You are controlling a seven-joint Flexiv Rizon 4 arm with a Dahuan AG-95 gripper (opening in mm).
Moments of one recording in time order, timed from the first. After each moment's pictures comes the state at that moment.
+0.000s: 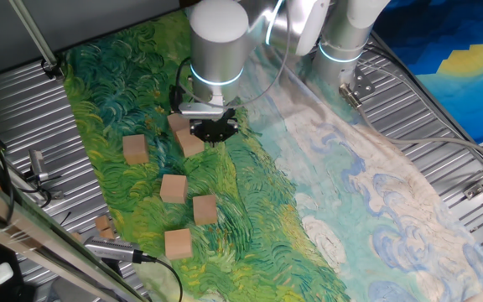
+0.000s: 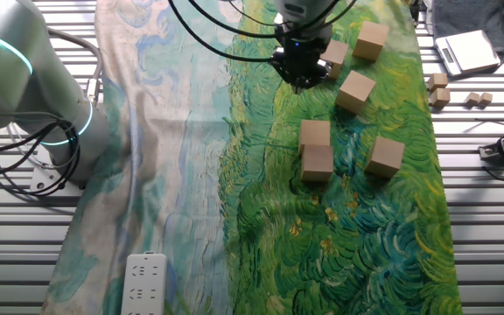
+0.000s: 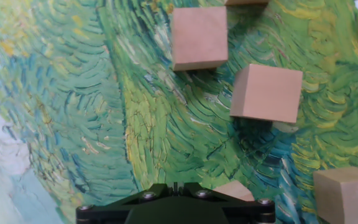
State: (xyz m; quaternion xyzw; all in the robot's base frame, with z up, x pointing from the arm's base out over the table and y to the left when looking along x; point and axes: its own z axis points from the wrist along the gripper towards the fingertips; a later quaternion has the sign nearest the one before) arm 0.457 0.091 0.101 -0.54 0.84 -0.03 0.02
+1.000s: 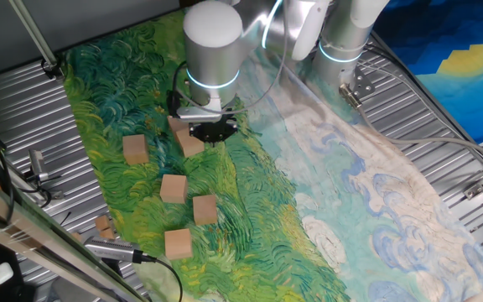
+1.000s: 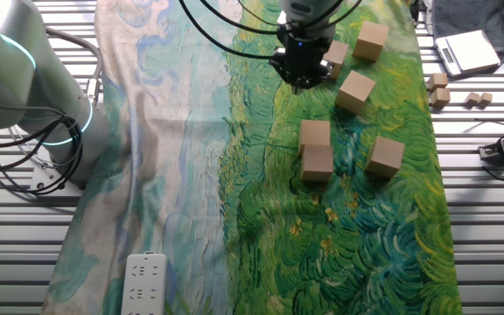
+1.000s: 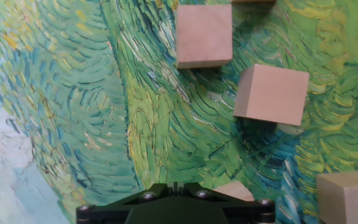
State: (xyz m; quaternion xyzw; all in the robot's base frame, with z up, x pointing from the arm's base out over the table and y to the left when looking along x) arm 0.454 0.091 0.104 -0.54 0.84 -0.02 0.00
